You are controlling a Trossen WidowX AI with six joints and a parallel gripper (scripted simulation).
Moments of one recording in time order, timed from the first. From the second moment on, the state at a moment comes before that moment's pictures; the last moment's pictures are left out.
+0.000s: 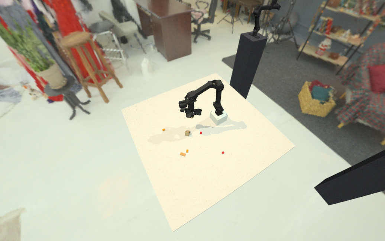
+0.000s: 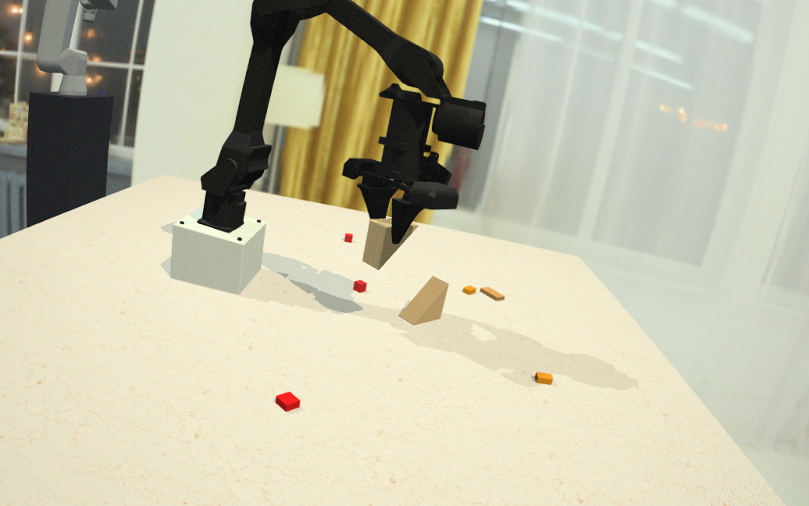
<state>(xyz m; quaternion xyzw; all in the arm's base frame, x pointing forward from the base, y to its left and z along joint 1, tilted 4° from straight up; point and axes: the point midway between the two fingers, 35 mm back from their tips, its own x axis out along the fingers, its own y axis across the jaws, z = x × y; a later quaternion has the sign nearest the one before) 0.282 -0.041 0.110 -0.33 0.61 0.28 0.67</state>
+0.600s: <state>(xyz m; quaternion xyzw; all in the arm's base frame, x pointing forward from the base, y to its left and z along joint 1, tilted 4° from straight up) 0.318 -0.008 0.121 -0.33 0.60 0.28 0.67</state>
